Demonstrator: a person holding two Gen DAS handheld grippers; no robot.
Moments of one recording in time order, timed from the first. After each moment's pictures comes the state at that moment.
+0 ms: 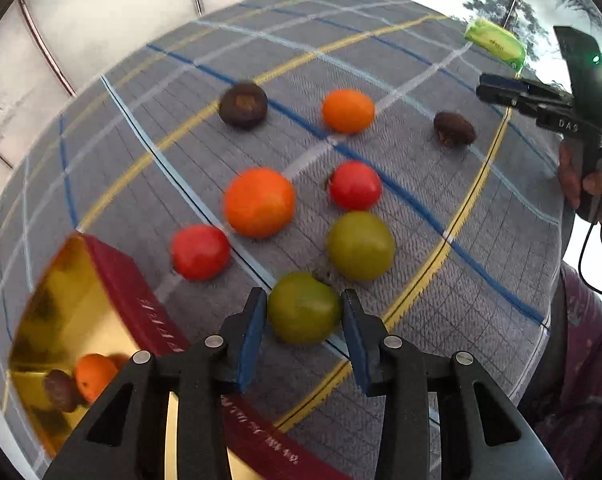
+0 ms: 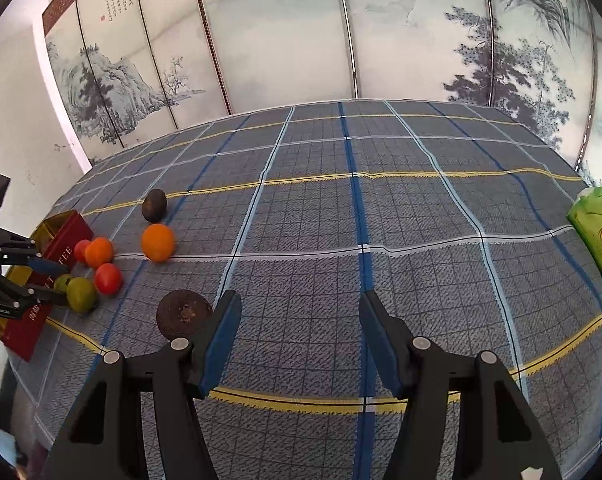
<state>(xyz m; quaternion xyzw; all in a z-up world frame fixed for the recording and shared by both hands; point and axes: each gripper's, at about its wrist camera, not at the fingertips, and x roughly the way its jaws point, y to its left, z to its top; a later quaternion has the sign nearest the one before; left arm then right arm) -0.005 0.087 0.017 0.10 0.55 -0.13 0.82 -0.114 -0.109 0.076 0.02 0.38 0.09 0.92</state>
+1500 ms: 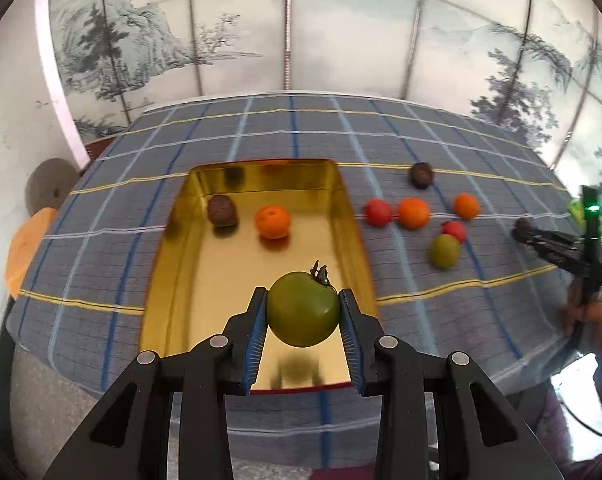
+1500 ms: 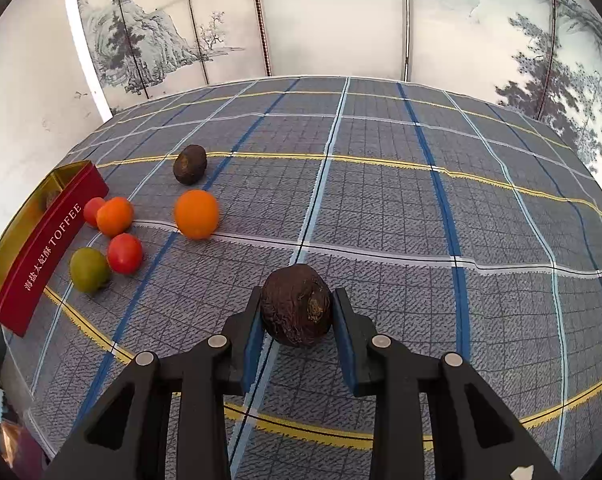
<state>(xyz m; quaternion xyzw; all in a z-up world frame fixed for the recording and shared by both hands) -0.176 0.145 0.085 -0.10 0.41 0.18 0.89 -0.092 -0.049 0.061 -0.04 0.42 0.14 0.90</state>
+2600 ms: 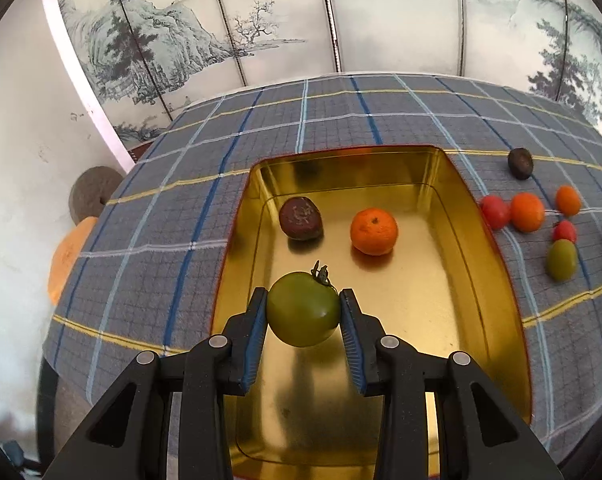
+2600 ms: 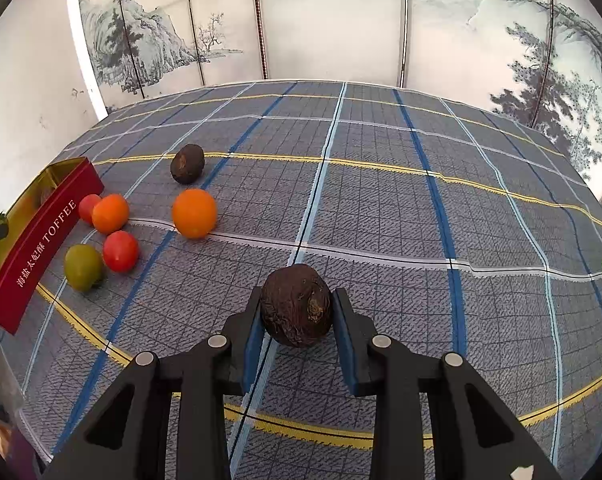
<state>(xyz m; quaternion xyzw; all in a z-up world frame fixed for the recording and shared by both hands) -0.135 0.209 0.047 -0.03 0.44 0.27 0.86 -0.094 -0.045 0.061 -0.06 0.41 0.13 0.90</state>
